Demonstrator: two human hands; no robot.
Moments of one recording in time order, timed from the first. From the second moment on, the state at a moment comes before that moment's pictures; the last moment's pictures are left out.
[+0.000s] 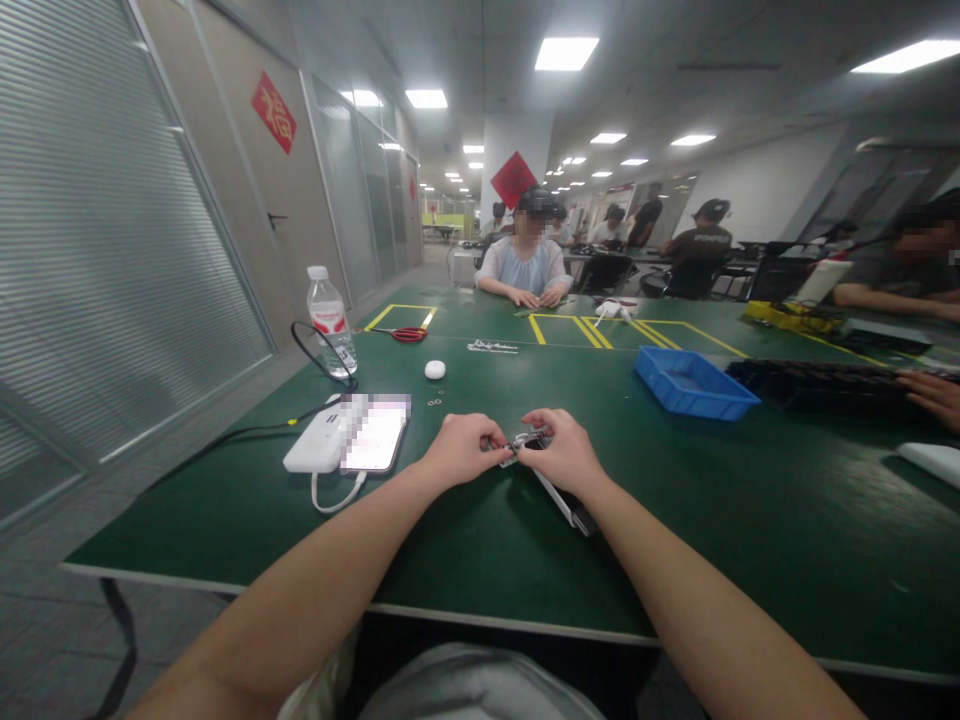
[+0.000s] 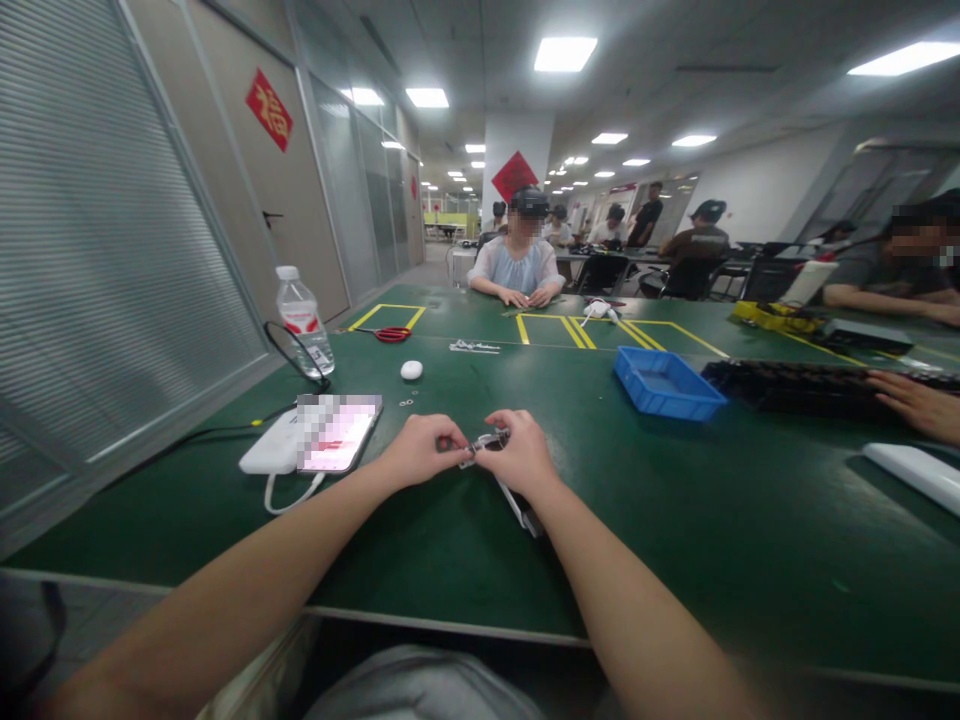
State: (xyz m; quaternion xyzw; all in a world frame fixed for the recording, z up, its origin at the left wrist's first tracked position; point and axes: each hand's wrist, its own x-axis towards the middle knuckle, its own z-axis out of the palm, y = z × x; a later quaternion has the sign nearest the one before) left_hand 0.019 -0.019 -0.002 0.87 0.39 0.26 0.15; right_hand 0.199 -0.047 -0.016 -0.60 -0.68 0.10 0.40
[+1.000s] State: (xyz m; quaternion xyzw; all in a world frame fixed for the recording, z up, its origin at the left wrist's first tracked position) left_hand 0.022 -0.021 -0.002 0.87 0.39 0.25 0.15; right_hand 0.198 -0.047 -0.016 -0.61 -0.68 0.10 0.39
